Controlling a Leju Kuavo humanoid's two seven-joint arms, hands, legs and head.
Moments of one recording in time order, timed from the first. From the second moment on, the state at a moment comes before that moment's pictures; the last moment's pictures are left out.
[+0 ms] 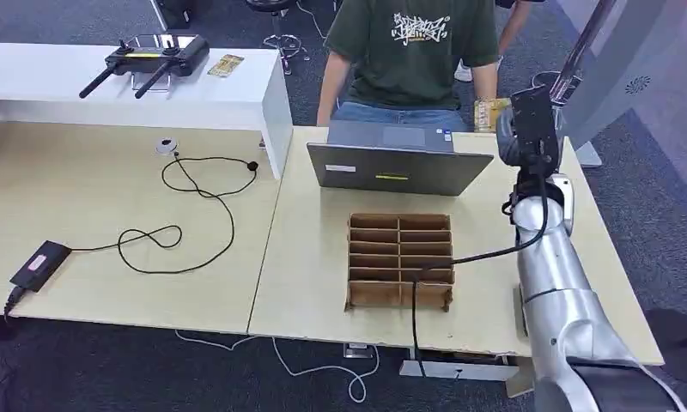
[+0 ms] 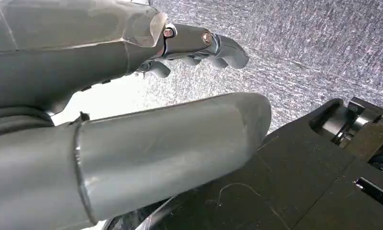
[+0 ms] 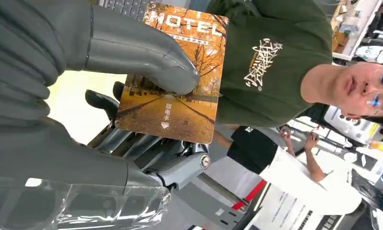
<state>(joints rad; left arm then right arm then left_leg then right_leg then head) -0.17 -0.26 0.00 -0.25 -1.12 0.05 0.25 -0.85 0.02 0.01 -0.82 0.45 -0.25 -0.11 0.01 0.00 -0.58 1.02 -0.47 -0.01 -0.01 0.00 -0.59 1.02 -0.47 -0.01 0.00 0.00</state>
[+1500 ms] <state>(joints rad) -0.17 -0.25 0.02 -0.25 -1.12 0.05 0.25 -0.79 -0.03 0.01 -0.85 0.38 -0.29 -0.12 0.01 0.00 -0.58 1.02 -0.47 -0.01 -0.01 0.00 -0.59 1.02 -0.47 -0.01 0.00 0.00</state>
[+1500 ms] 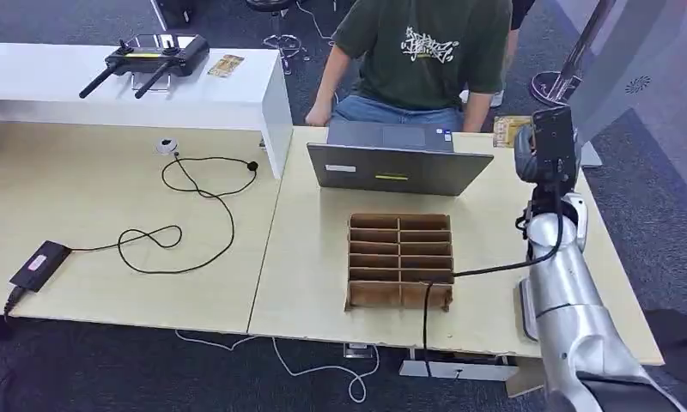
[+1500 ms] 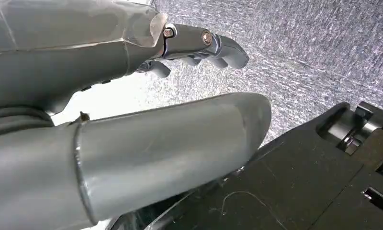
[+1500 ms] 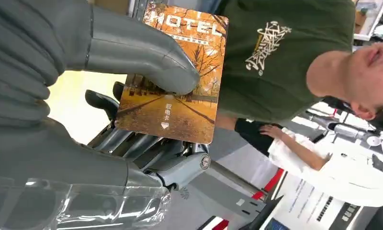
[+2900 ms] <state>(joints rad) -0.17 -0.25 0.04 -0.25 -1.12 0.06 0.25 -0.69 -0.07 -0.09 -0.94 0.39 -0.29 -0.11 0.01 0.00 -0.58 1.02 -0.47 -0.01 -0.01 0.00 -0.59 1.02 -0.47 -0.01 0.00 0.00</state>
